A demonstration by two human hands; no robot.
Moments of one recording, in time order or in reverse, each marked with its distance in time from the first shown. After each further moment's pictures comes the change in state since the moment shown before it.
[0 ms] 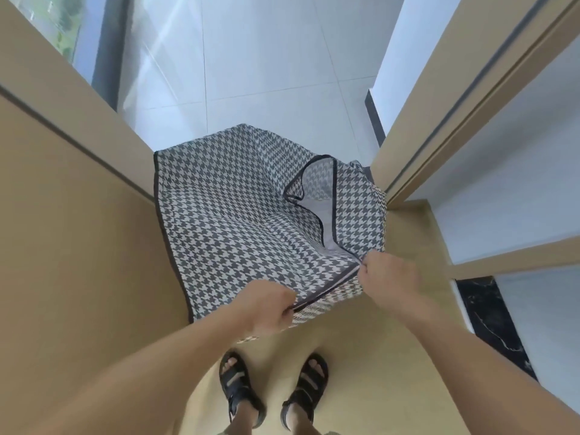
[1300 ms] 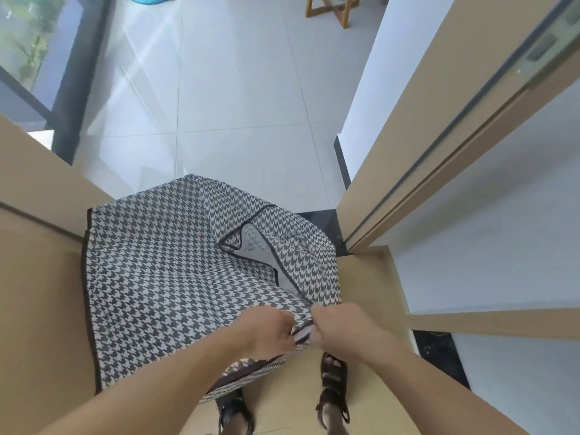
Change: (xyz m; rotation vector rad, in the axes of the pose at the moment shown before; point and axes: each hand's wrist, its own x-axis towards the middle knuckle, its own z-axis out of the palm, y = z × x) left_hand 0.125 0.042 -0.081 -0.231 -0.039 -0.036; right_hand 0.066 0.054 -0.056 0.031 -0.197 -0.507
